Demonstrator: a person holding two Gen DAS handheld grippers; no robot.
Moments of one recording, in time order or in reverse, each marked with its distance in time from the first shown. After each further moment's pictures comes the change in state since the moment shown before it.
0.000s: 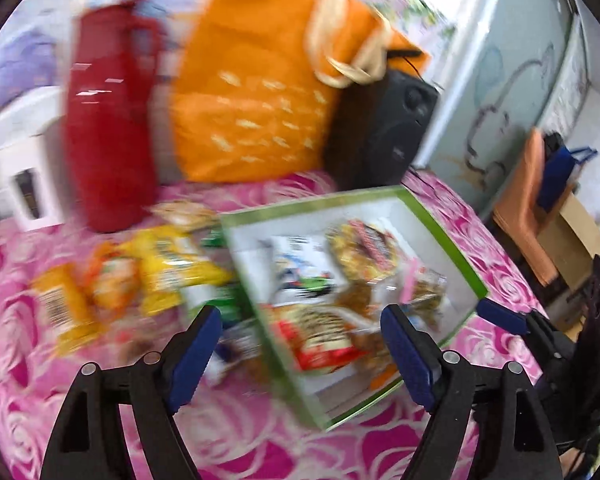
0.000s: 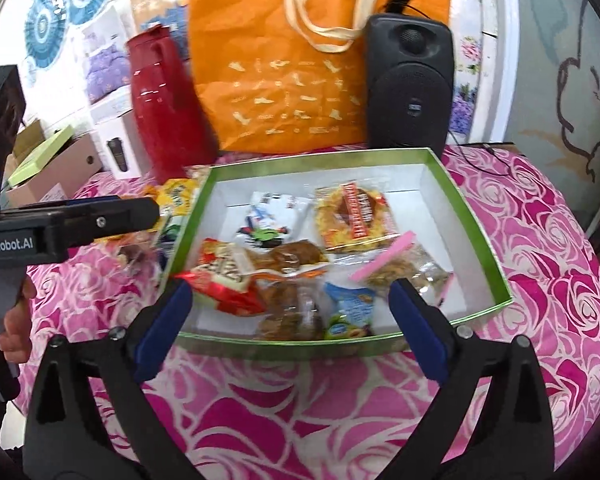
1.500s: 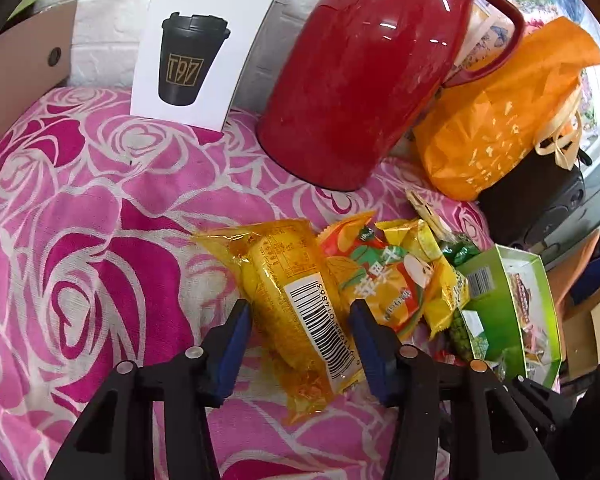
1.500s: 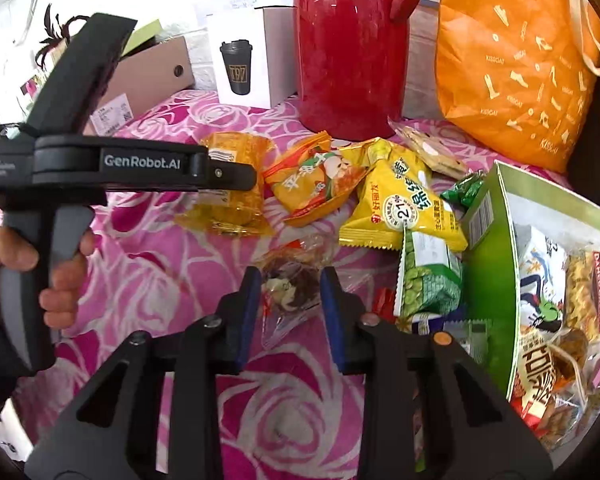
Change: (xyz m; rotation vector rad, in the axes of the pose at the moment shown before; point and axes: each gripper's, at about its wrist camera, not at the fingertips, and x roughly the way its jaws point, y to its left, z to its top) left arm 0.054 0.233 -0.017 -0.344 0.104 0.027; right arm 0.144 0.182 0.016 -0.253 0.181 0.228
